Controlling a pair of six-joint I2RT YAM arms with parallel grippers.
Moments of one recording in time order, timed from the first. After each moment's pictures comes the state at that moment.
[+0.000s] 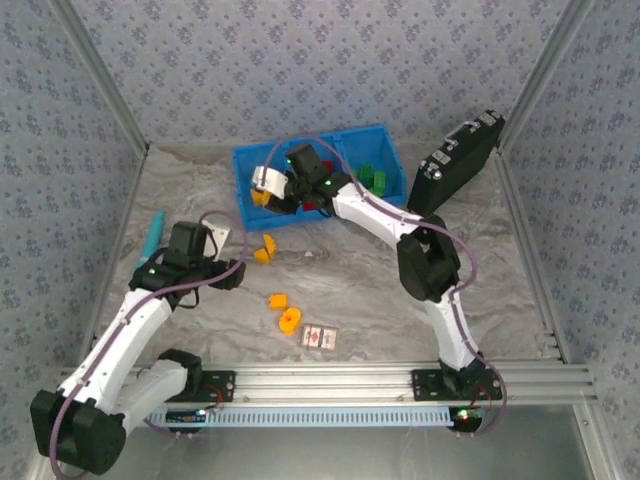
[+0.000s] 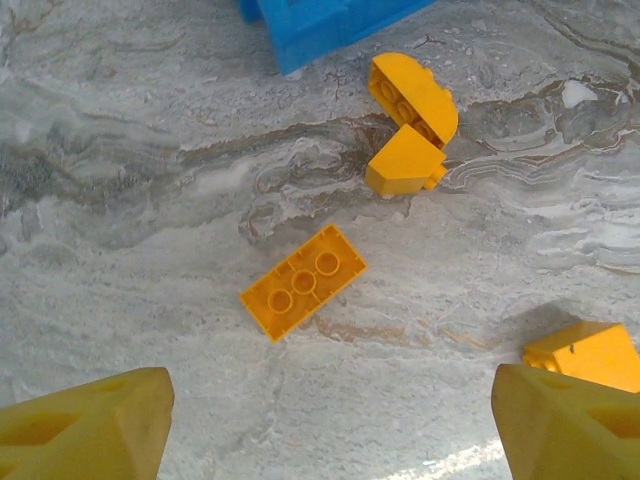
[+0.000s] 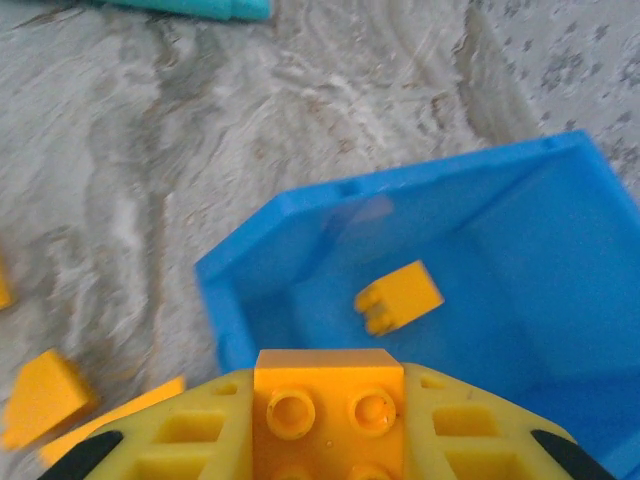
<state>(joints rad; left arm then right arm) -0.31 0.92 0.76 -0.74 -0.01 0.03 0.71 2.21 1.96 -0.38 -0.33 -0.65</state>
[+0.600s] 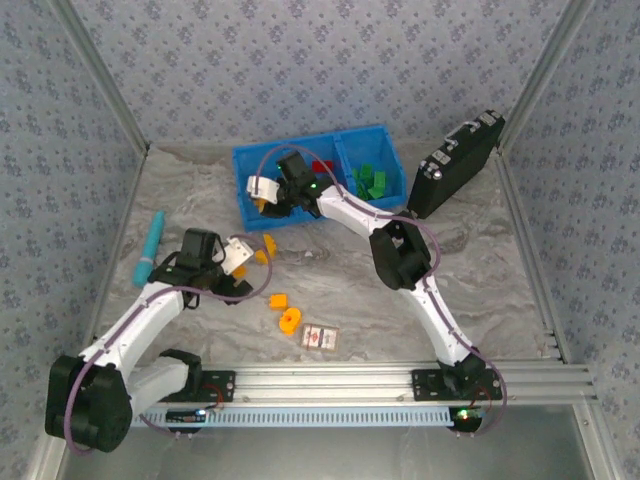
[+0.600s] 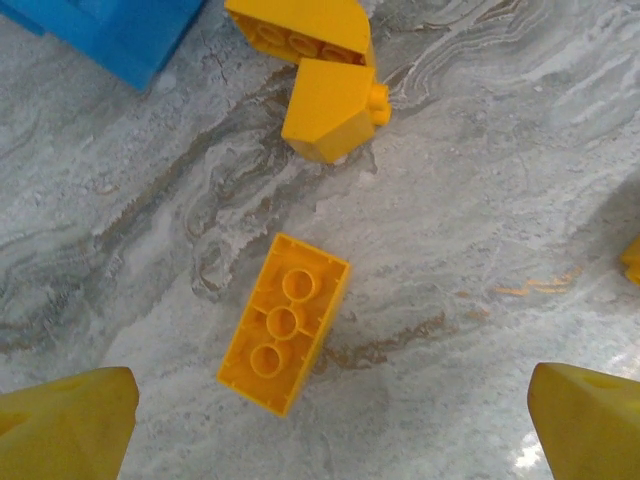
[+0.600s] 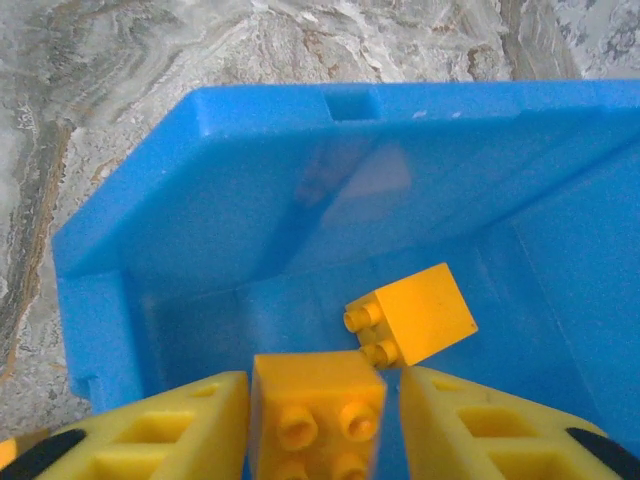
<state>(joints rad) -0.27 1.03 0.59 -0.50 0.09 0.55 0.70 2.47 2.16 -0.37 -0.34 -0.76</state>
